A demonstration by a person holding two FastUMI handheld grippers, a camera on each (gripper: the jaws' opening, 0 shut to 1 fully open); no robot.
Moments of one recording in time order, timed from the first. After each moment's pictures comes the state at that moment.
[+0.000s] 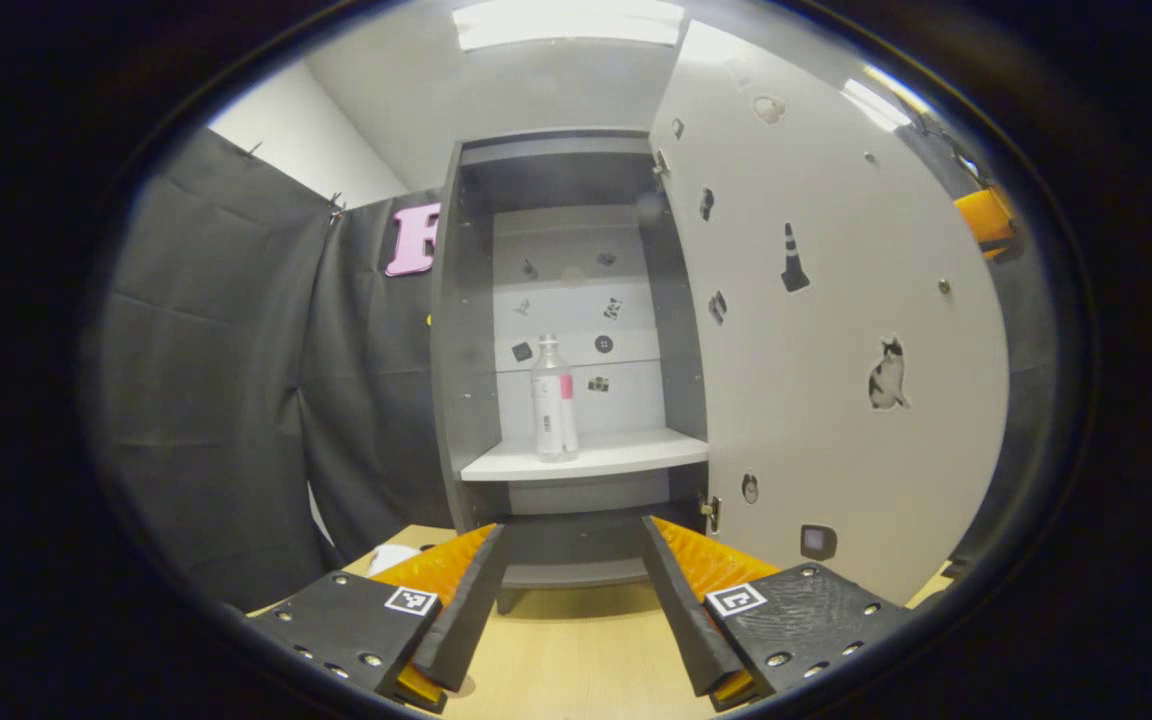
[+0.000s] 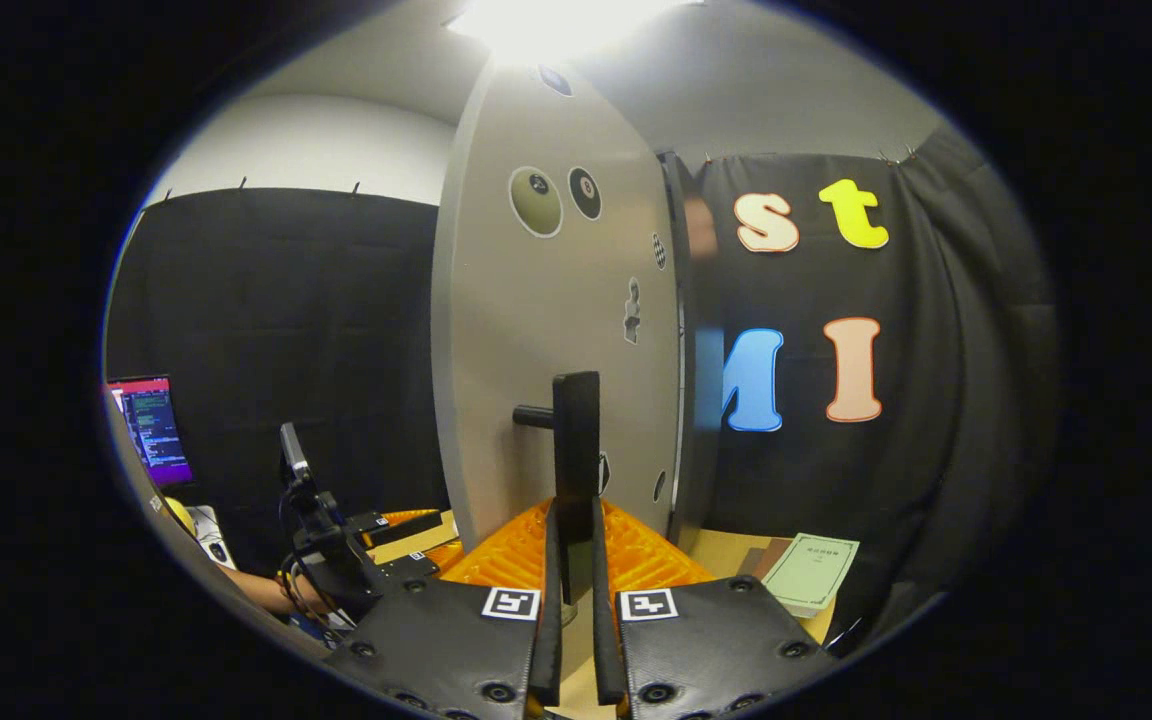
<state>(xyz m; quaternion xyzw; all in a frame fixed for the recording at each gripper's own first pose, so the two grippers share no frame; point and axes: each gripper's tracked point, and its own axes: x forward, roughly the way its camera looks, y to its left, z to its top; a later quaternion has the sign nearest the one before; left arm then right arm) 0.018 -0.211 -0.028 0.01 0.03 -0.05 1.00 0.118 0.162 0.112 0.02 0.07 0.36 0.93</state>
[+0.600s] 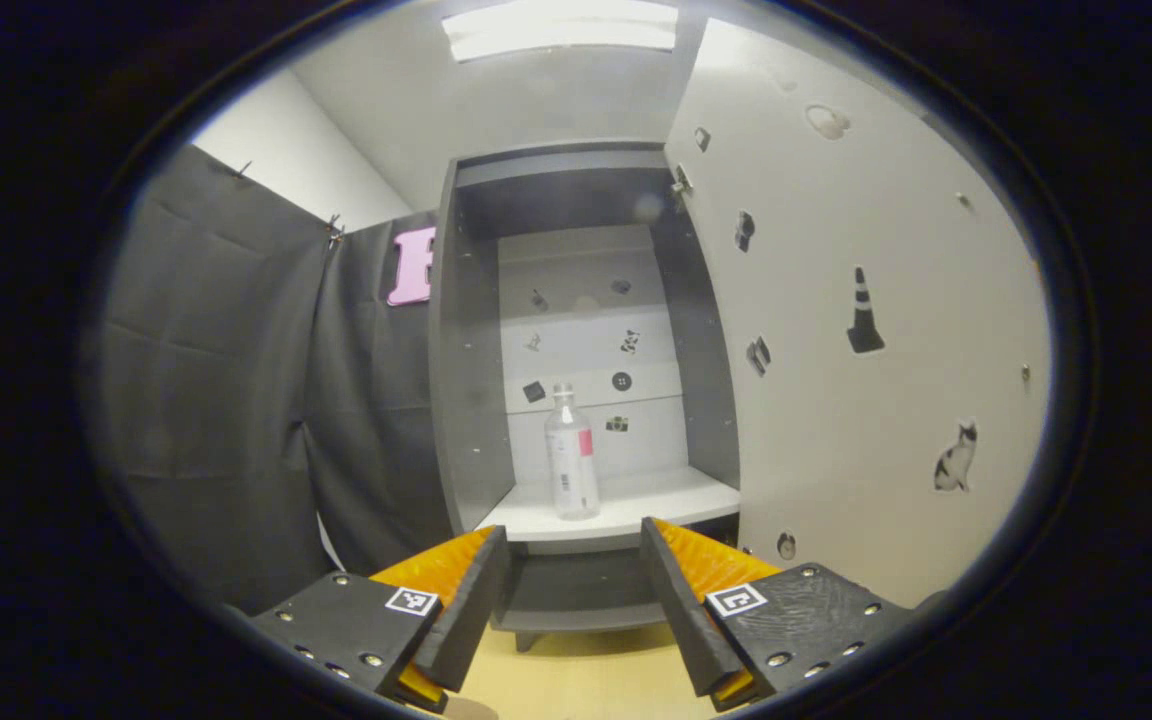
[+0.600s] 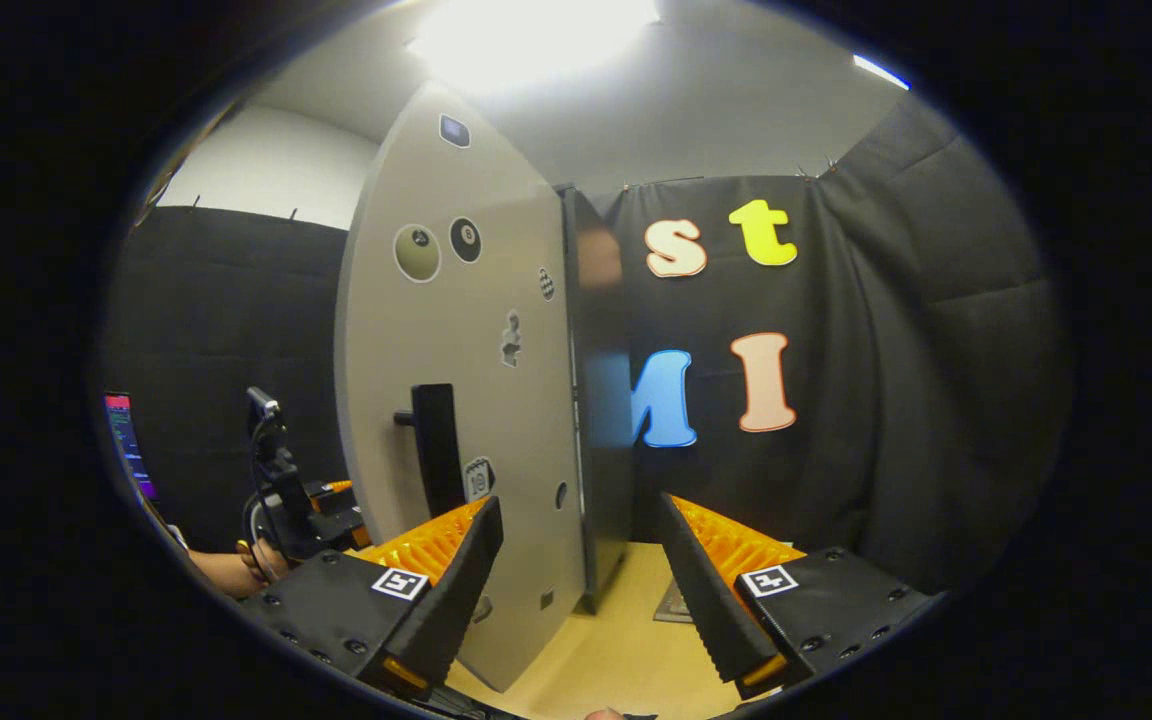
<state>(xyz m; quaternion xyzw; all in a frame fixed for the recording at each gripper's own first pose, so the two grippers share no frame) 0.101 -0.201 0.031 0.01 0.01 -0.05 1.00 0.140 0.069 0.105 0.05 0.04 0.23 0.97</state>
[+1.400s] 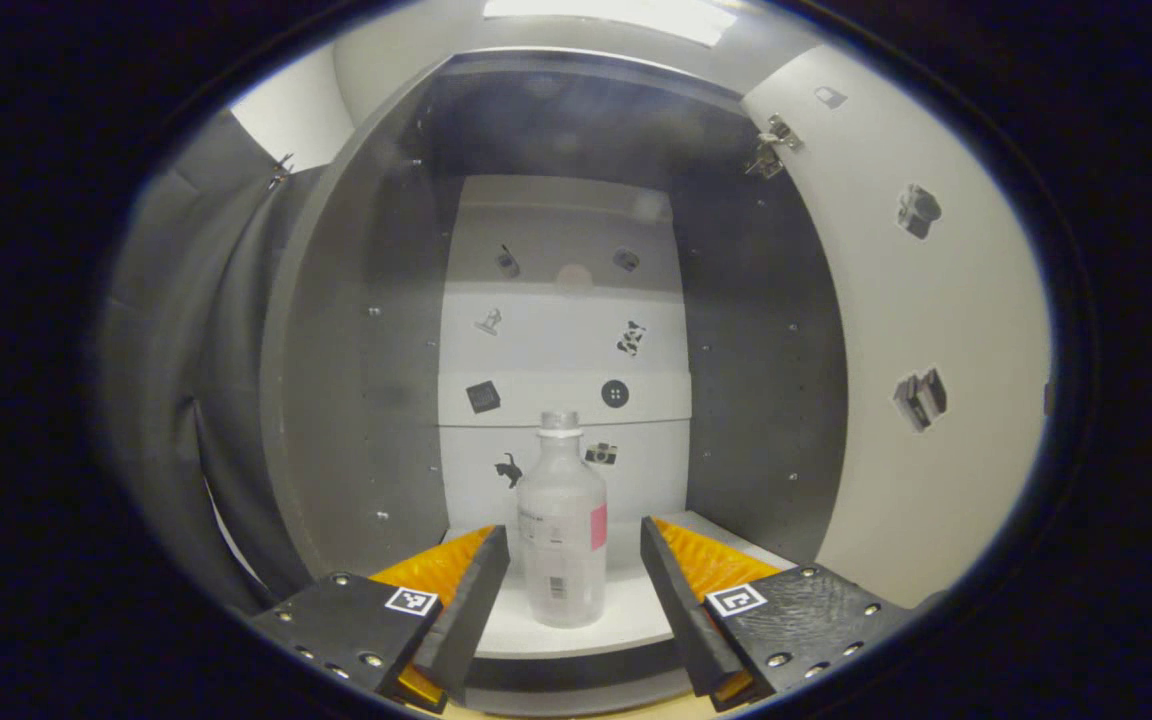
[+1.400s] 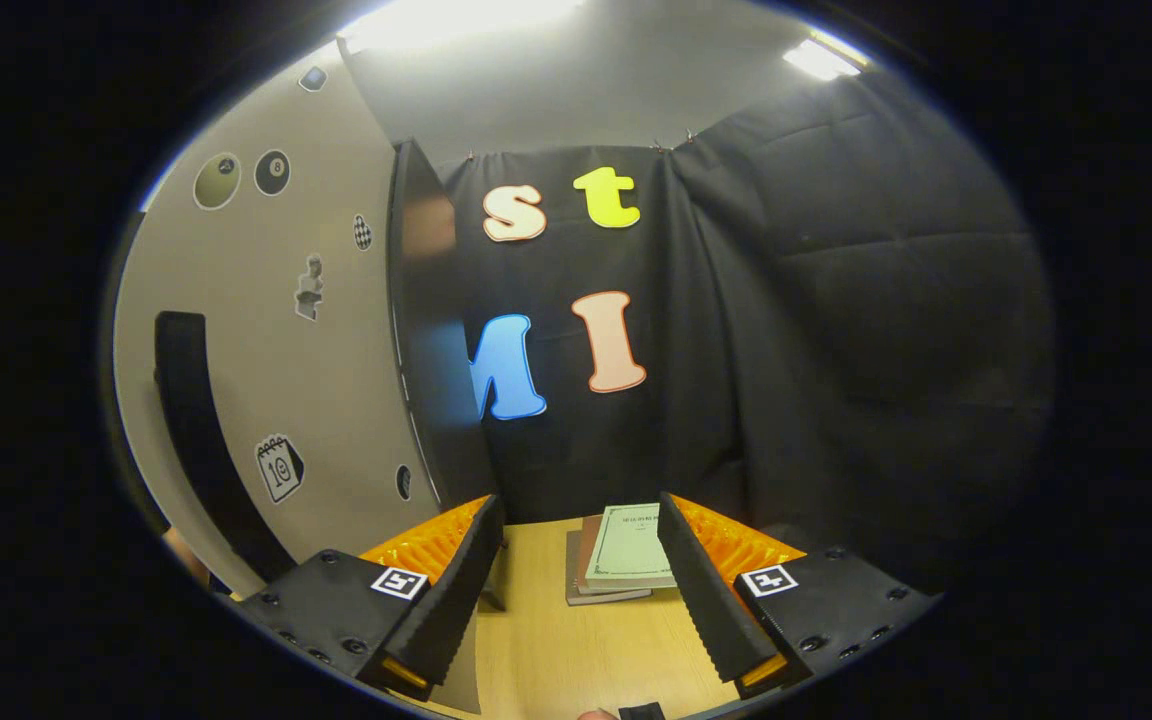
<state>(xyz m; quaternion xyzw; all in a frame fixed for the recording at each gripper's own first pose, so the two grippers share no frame) 0.330 -0.197 0.019 -0.04 0.03 -0.15 0.99 0.193 0.029 0.046 0.08 0.10 -0.01 0.99</state>
